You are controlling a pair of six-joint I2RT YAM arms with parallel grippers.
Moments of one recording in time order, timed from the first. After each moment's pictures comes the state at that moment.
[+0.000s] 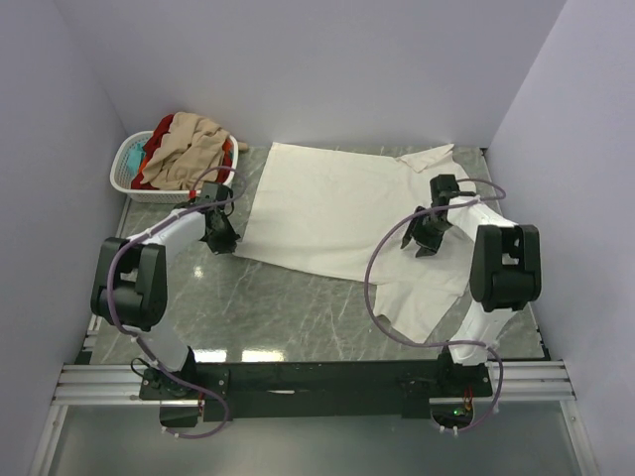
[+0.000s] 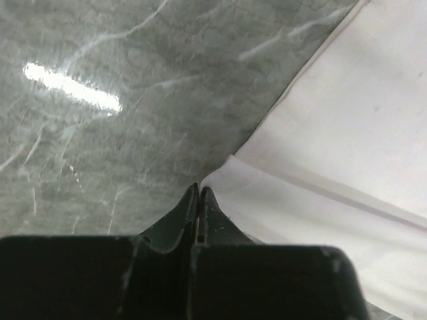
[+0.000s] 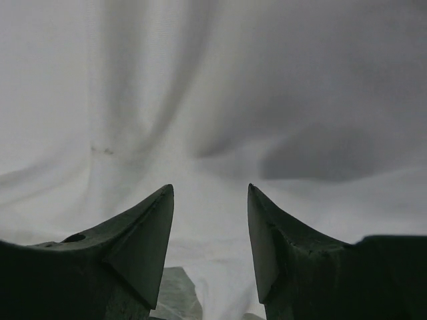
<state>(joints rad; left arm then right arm) -0.19 1.68 1.06 -0.53 -0.10 -0.71 0.00 1.77 1.18 -0.68 -0.17 0.49</state>
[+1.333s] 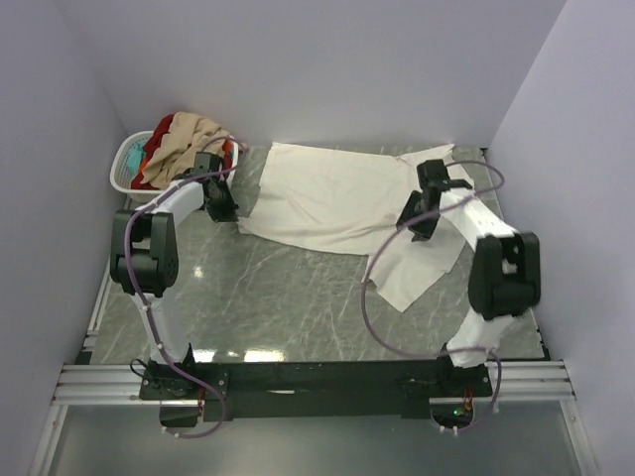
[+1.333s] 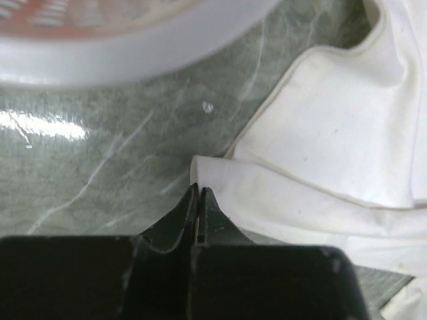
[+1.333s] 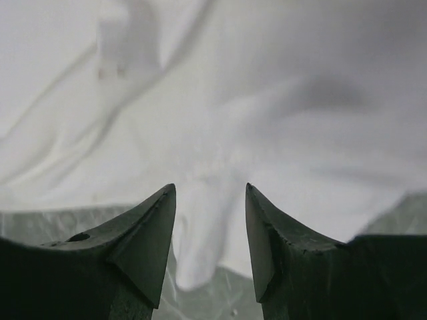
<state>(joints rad) -0.10 1.96 1.42 -0.51 0.09 -0.52 0.10 1.79 1.33 -0.74 -0.01 0.60</state>
